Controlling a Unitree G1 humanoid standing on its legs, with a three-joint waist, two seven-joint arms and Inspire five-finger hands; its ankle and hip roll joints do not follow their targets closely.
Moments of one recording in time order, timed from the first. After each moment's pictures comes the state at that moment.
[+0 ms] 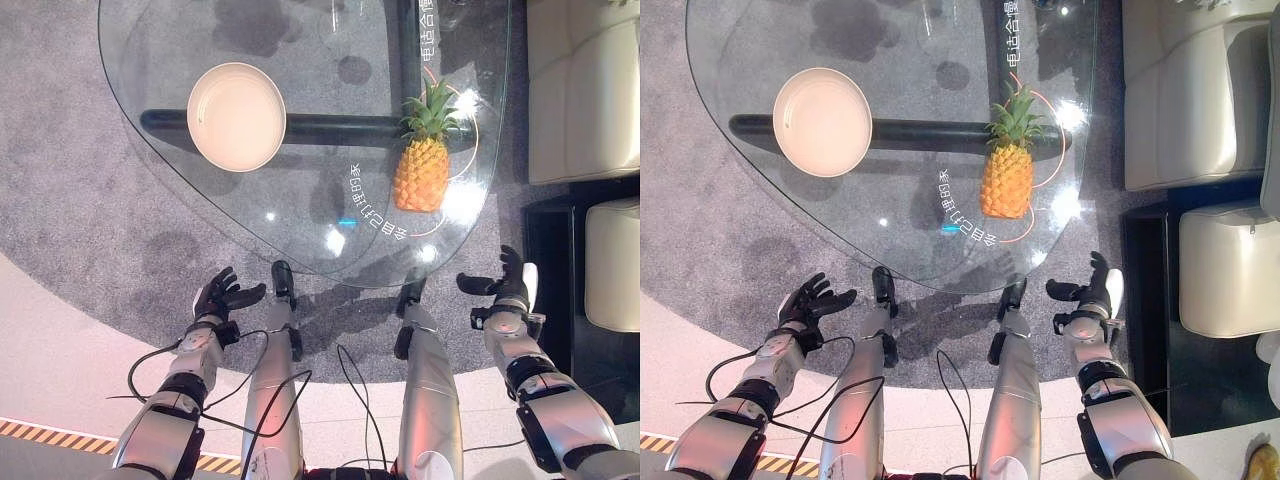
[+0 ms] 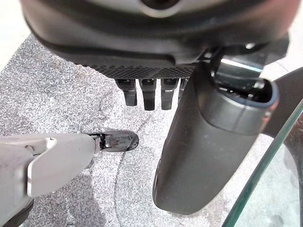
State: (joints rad) left arm -0.51 0.38 -0.18 1.08 -0.64 -0.15 0.06; right arm -0.62 -0.45 0.14 1.17 0.28 -0.18 -0.53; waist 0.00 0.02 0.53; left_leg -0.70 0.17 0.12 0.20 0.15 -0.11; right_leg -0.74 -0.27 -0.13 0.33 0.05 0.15
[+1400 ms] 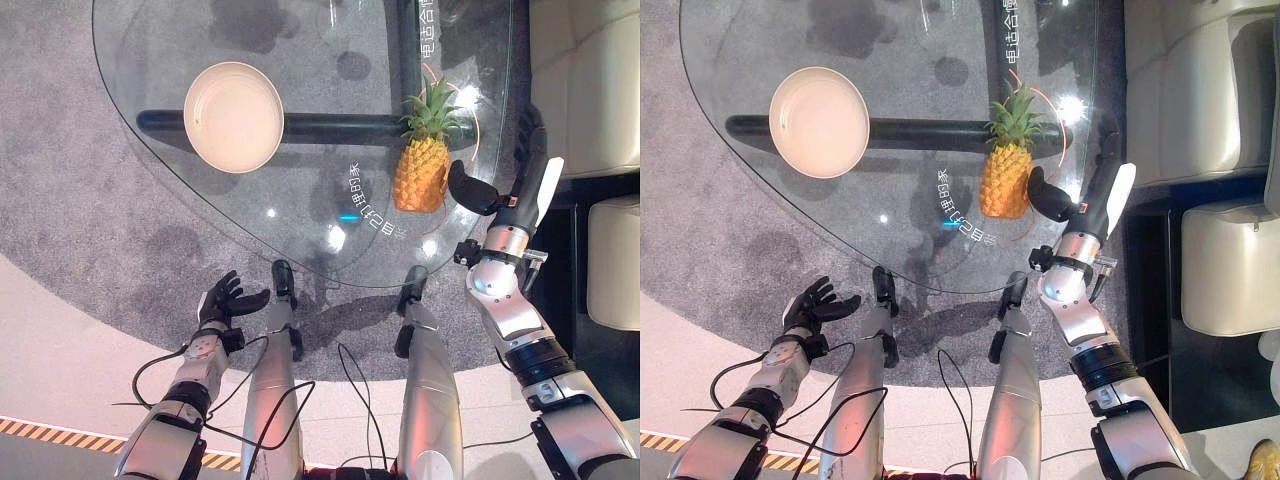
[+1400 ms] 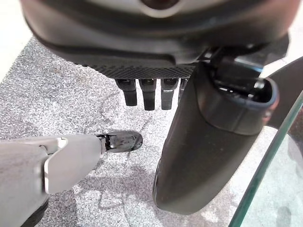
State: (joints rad) left arm -0.46 0.36 -0.22 1.04 -0.61 -0.18 0.10; right arm -0.57 -0.50 0.28 0.32 0.16 -0.15 -0.76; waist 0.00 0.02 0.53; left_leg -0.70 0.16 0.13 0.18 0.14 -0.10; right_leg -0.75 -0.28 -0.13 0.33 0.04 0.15
